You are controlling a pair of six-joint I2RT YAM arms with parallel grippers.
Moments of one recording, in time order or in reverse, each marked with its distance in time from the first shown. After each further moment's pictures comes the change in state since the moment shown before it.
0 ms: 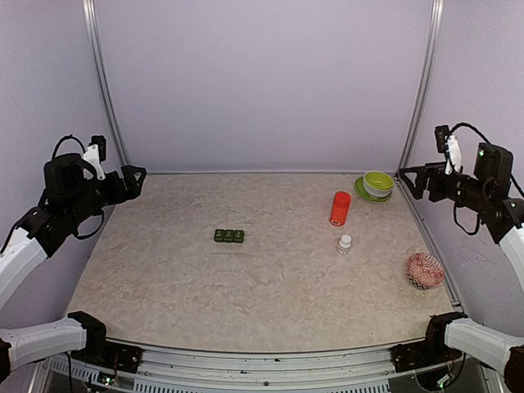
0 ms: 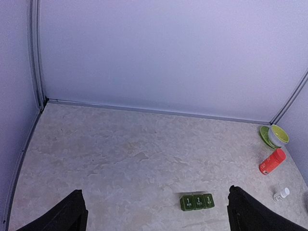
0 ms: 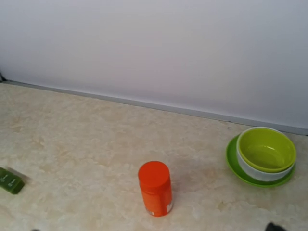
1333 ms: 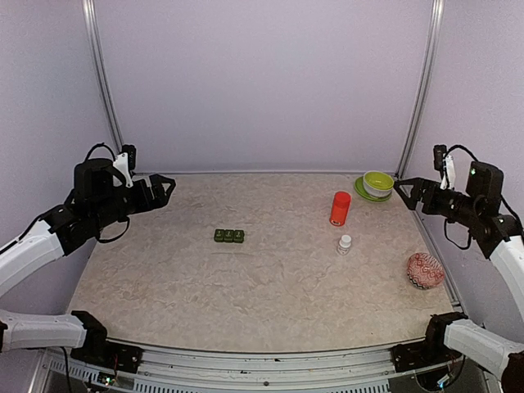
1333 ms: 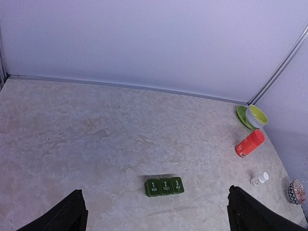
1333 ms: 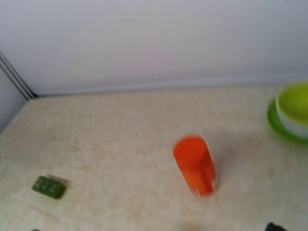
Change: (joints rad) left arm -0.167 0.116 -0.028 0.081 -0.011 -0.126; right arm -0.015 -0.058 -0.169 0.121 -0.094 0.237
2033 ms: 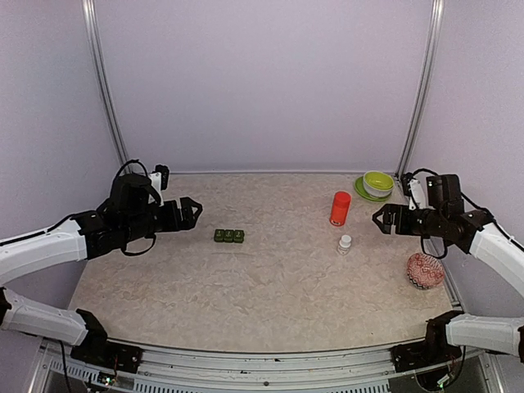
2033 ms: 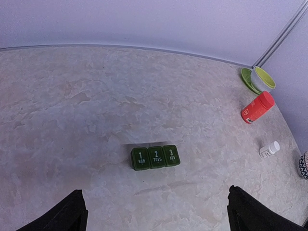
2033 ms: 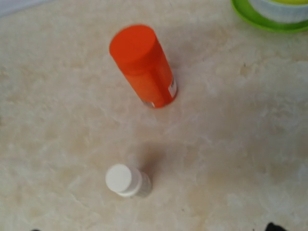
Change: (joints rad) left arm -0.174 0.174 -0.050 0.058 -0.091 -0.053; right arm 0.201 0.180 -0.069 -0.113 0.311 0.035
